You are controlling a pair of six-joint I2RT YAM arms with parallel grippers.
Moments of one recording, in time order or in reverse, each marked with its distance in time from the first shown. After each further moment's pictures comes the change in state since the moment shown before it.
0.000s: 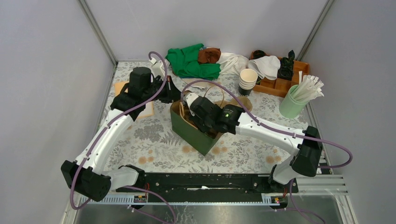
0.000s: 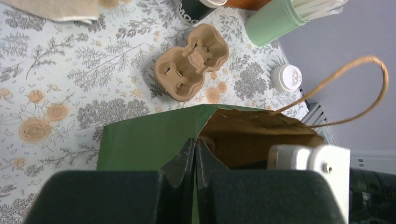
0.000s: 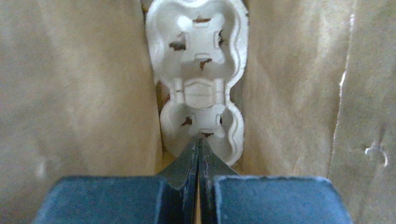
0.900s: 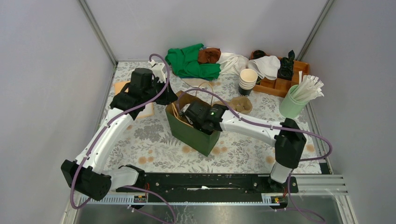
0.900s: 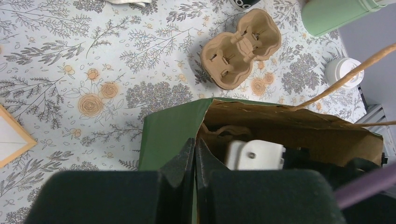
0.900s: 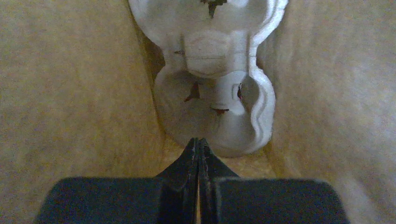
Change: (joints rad) left arm 0.000 0.008 0.013 -0.131 -0.165 0.111; right arm -0.031 0.164 0.022 -0.146 -0.117 -0.010
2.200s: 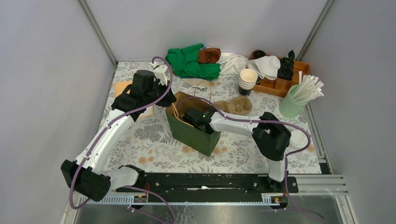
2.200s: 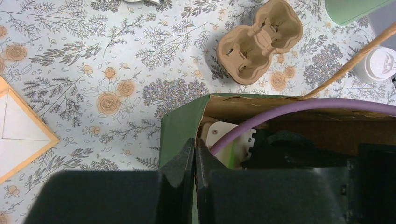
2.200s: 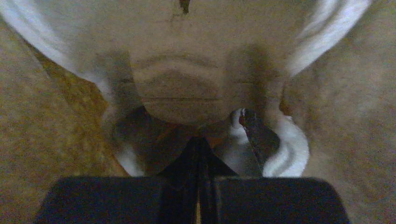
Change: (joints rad) left arm -0.018 -0.008 -0.026 -0.003 -0.062 0.077; right arm -0.035 0.189 -0.048 0.046 0.009 -0.035
